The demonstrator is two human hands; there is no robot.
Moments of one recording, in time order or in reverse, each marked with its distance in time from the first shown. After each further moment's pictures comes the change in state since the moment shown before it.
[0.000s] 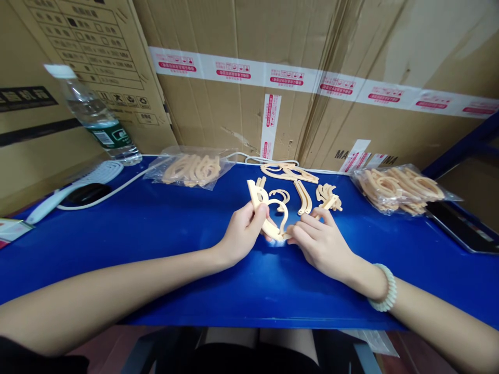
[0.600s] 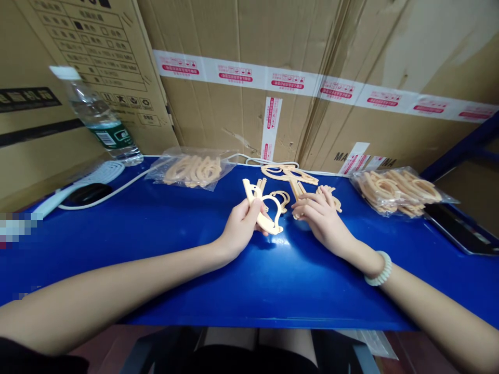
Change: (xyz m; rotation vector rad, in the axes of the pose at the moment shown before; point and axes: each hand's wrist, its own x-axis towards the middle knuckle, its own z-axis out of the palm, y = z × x) left_hand 0.013 -0.011 0.001 -0.306 0.093 -0.092; right_hand -0.010 0.046 0.022 0.297 0.007 0.167
